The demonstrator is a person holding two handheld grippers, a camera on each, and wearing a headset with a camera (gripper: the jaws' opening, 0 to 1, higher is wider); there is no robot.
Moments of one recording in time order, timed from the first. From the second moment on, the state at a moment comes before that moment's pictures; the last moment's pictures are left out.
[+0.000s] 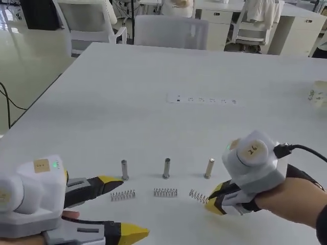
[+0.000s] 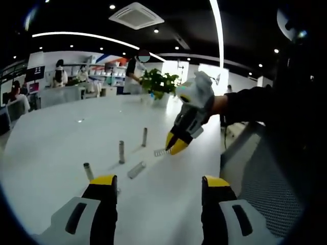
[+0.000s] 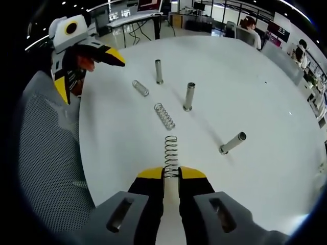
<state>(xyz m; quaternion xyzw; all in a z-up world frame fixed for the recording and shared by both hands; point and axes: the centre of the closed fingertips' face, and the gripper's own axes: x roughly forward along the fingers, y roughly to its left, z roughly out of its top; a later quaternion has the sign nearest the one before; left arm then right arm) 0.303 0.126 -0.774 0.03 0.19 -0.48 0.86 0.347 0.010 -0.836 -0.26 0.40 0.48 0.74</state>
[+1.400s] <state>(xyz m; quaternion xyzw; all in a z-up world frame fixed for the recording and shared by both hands) 0.298 0.077 -0.777 0.09 0.17 -0.57 0.80 0.301 0.061 -0.789 -0.31 0.37 0.59 0.64</state>
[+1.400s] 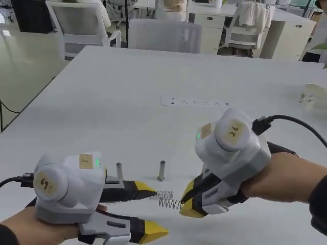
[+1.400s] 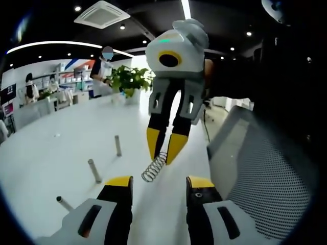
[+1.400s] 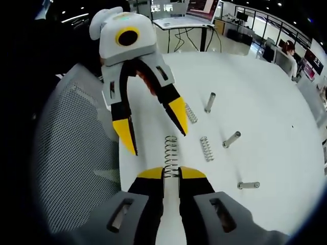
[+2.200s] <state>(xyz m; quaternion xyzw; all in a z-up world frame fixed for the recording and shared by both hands) 0.286 0.067 -0.778 0.12 0.16 -0.60 0.77 0.283 0.059 -0.790 -0.34 0.38 0.62 0.59</state>
